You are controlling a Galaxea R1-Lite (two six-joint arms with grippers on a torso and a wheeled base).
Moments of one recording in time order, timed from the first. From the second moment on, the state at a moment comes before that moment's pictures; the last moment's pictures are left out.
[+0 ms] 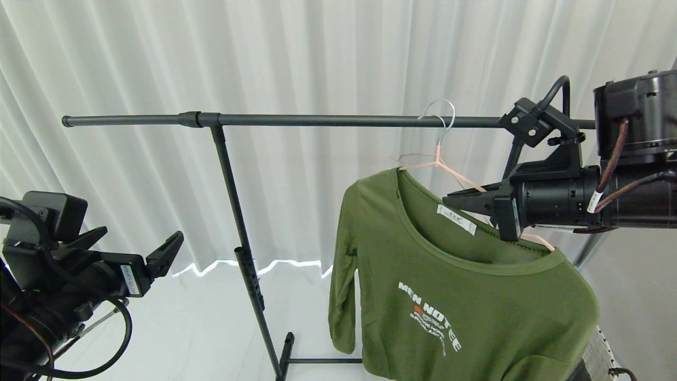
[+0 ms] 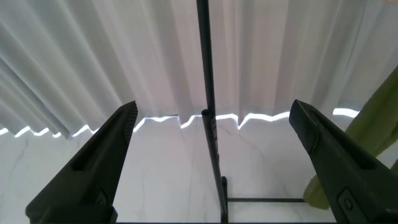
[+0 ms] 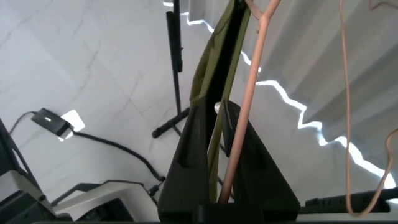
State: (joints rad) left arm -0.09 1.30 -0.26 -0.93 0.13 0.15; right arm 0.59 1.54 -1.16 0.00 0.34 -0.10
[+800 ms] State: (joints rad) left arm -0.09 1.29 -0.25 -0.93 0.12 0.17; right arm 0.59 1.49 -1.08 0.00 0.29 -0.10
